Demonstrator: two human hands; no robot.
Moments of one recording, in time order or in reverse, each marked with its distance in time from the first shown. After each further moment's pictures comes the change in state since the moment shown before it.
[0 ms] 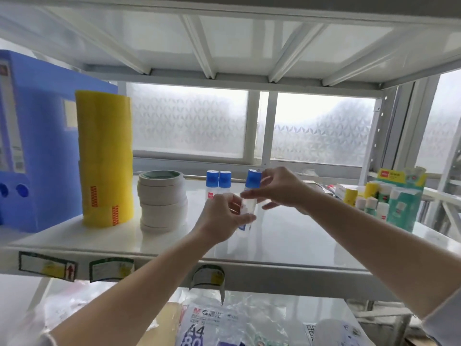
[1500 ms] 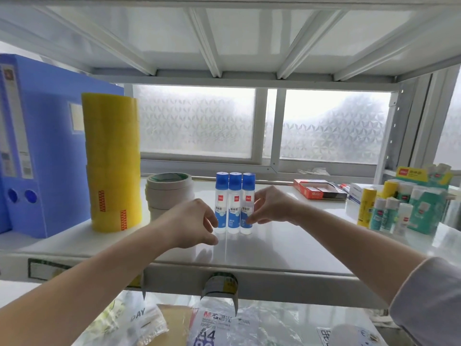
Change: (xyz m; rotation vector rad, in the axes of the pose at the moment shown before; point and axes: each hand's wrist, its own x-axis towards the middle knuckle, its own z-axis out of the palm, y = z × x) left_hand -0.011 -0.015 -0.073 0.568 -0.288 -0.129; right_hand 0.042 0.029 0.041 -0.076 -0.179 0.134
